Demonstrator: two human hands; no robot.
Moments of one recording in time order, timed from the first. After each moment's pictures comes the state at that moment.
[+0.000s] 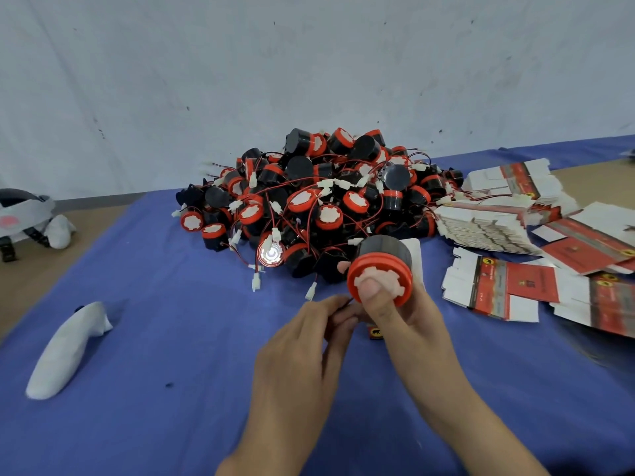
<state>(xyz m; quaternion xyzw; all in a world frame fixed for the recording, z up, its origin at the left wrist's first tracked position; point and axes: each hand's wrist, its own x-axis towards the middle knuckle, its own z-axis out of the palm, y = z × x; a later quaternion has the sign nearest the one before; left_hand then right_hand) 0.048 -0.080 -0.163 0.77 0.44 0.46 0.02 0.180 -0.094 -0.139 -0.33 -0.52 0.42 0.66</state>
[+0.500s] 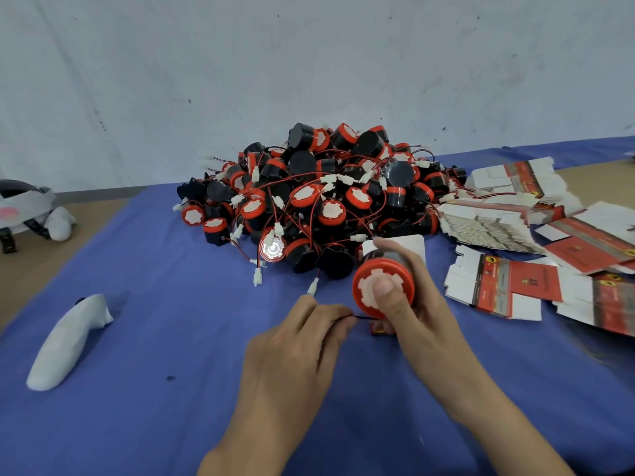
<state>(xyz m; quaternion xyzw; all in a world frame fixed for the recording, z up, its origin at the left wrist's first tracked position) 0.034 -0.073 -0.162 0.79 0.41 0.45 -0.07 0.199 -0.087 -0.147 -0.42 -0.59 0.35 0.60</state>
